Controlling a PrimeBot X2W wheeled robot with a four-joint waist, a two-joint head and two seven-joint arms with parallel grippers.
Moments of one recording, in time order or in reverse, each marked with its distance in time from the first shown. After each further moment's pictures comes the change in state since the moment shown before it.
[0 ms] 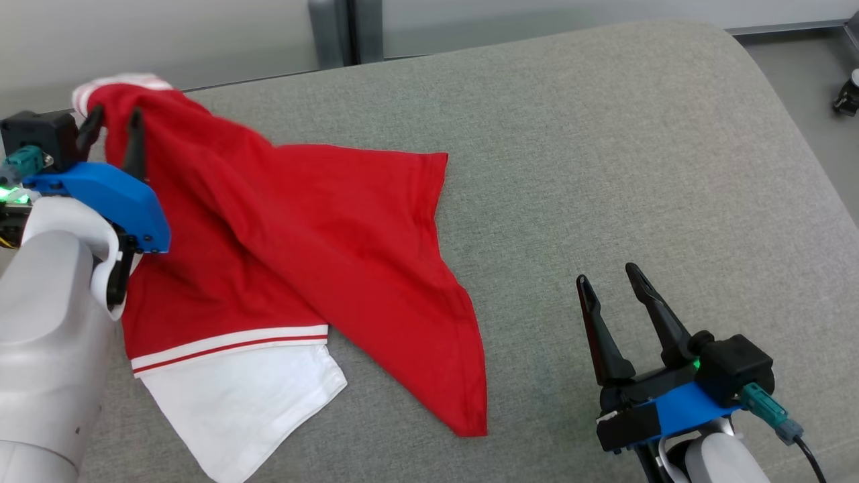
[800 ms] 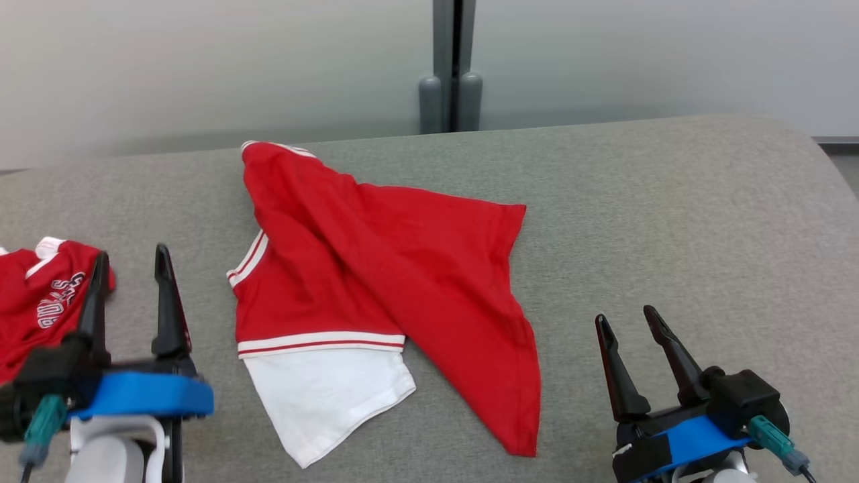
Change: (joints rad) left arm 0.701 -0.118 0.346 -0.760 0.121 0.115 -0.113; right arm 0.086 0.000 -0.045 0.028 -0.012 0.000 0.000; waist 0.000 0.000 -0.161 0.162
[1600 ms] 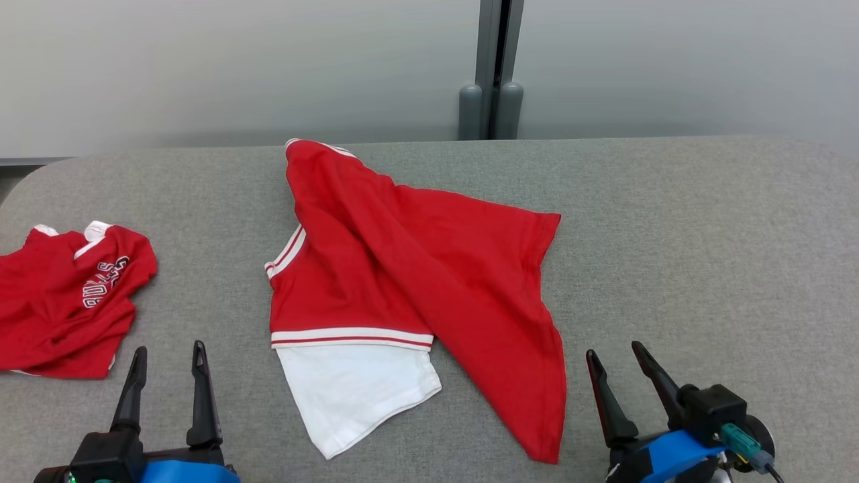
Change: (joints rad) left arm 0.249 -0.181 0.157 -0.072 0.246 -0.101 -0.001; right arm -0.009 0.000 0.001 0.162 -0.024 0.000 0.000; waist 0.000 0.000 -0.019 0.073
